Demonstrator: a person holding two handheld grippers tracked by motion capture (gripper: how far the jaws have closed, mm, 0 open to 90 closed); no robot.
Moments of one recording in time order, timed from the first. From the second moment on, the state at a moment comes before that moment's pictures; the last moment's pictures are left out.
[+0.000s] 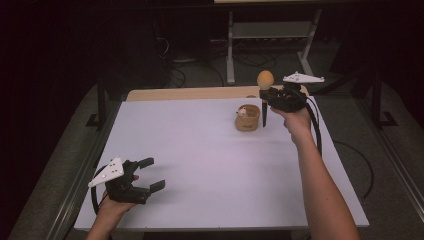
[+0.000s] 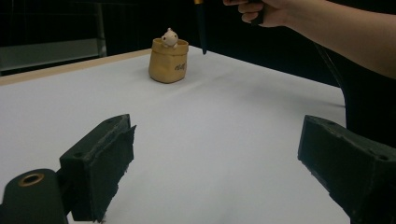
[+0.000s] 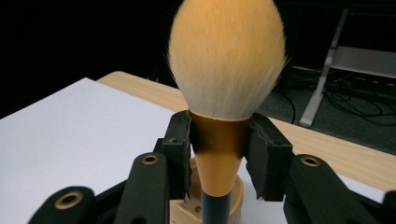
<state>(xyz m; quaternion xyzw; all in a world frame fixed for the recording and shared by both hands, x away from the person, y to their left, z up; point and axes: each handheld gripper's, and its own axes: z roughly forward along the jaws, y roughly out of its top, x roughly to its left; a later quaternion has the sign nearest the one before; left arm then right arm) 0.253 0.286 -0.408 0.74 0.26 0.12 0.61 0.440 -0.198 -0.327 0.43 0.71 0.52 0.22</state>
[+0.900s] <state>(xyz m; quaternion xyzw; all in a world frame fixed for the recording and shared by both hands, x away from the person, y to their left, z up) 0.253 0.286 -0.408 0.73 0.26 0.12 0.62 0.454 -0.190 -0.313 0.43 0.69 0.53 0.25</state>
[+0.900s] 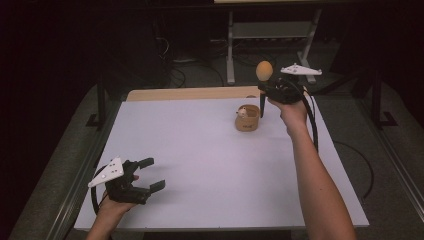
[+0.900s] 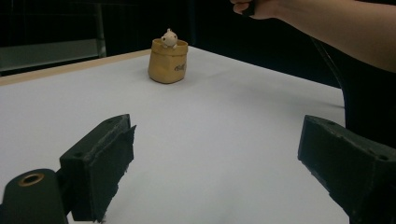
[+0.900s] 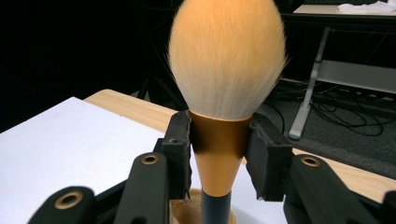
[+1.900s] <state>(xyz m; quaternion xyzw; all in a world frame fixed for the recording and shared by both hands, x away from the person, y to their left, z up) 0.254 0.288 -0.407 0.73 0.26 0.12 0.62 0.470 -0.171 -0.322 0.43 0.69 0.53 0.25</state>
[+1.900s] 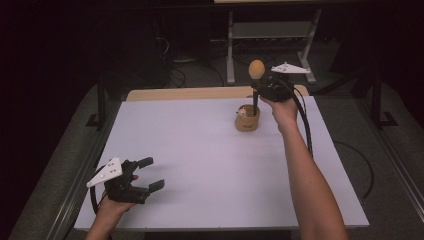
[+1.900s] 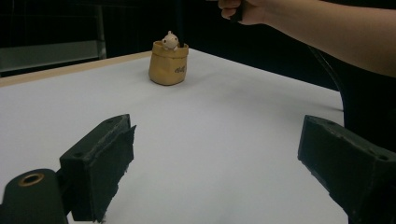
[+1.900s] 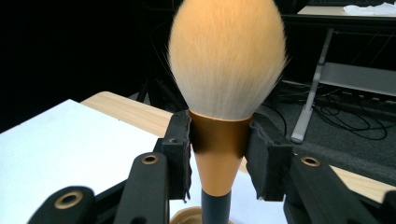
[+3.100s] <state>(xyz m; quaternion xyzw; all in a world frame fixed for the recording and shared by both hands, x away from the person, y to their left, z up) 0.254 0.289 -0.407 0.73 0.26 0.12 0.62 0.473 -0.168 -0.348 0.43 0.71 0.50 0.24</state>
